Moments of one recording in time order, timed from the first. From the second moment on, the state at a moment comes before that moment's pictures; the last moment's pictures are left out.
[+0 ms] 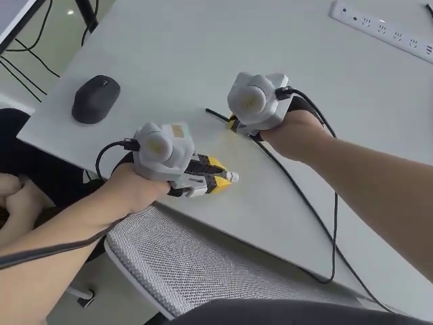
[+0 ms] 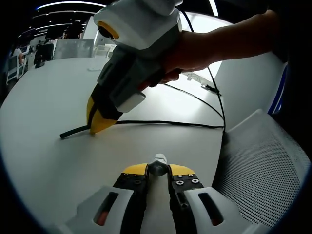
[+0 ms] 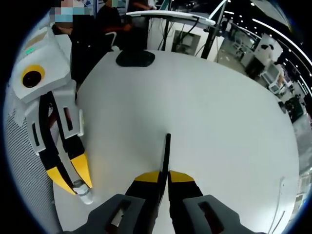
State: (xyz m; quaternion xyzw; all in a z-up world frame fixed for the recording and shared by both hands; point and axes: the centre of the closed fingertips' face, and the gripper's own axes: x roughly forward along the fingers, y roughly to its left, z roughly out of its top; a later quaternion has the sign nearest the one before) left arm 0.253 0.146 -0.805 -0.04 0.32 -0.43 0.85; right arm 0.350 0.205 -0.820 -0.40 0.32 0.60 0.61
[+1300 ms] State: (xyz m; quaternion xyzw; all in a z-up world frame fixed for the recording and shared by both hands) left arm 0.249 0.150 -0.805 0.02 0.33 -0.43 0.84; right arm 0.348 0.199 -0.765 -0.33 0.31 0.57 0.68
